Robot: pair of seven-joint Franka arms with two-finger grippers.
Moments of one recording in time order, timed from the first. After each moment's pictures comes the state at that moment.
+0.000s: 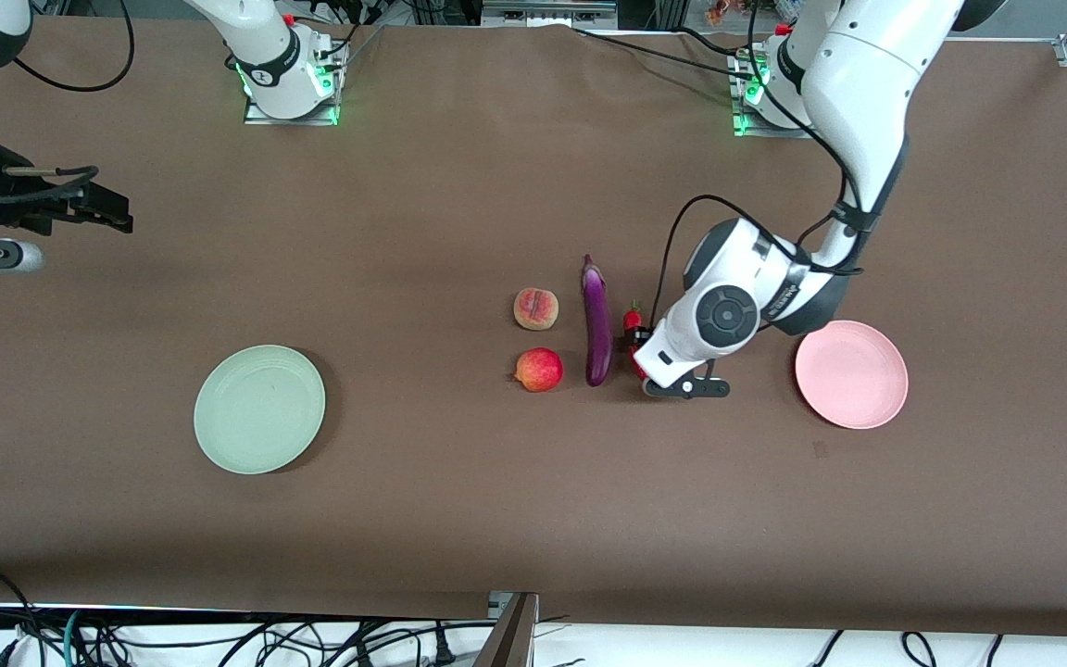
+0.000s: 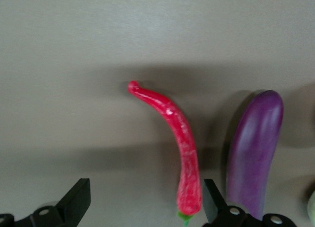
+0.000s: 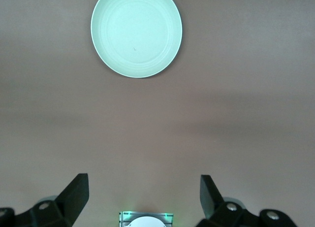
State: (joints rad) left arm -0.26 0.68 -0.24 -1.62 0.07 2.09 -0.50; right arm 0.15 0.12 -0.12 -1.51 -0.03 1.45 -0.03
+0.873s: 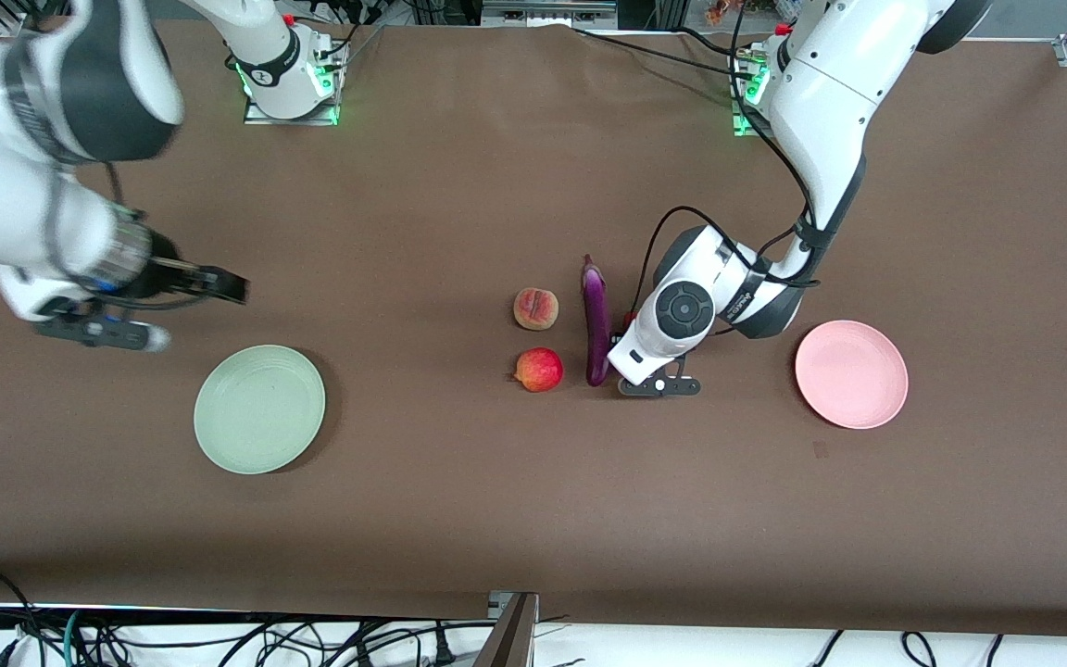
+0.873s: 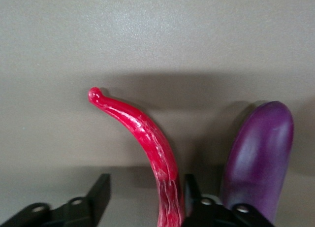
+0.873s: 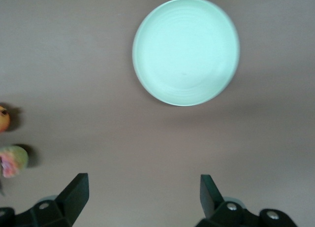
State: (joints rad) left arm -0.30 0.75 -0.24 -1.63 0.11 2.20 -0.57; right arm 0.35 0.30 -0.11 -1.51 0.07 1.68 0.41
